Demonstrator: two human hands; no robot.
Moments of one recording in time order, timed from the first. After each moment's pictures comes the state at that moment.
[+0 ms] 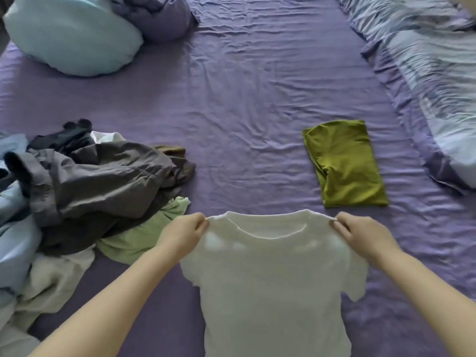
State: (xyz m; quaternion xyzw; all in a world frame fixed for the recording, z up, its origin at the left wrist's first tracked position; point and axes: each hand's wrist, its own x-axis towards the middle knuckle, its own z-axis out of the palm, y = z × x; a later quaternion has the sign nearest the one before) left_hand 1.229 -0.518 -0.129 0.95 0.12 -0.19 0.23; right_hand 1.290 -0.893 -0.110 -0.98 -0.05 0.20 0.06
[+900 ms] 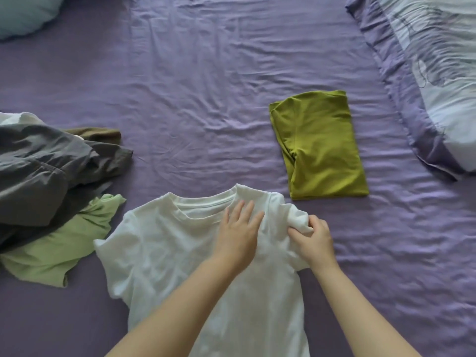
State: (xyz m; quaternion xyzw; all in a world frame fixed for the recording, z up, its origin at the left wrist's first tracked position) left_hand 1.280 -0.737 -0.241 0.98 -0.08 -0.15 0.11; right_hand 1.294 -0.914 -0.236 -0.88 0.21 0.14 0.41
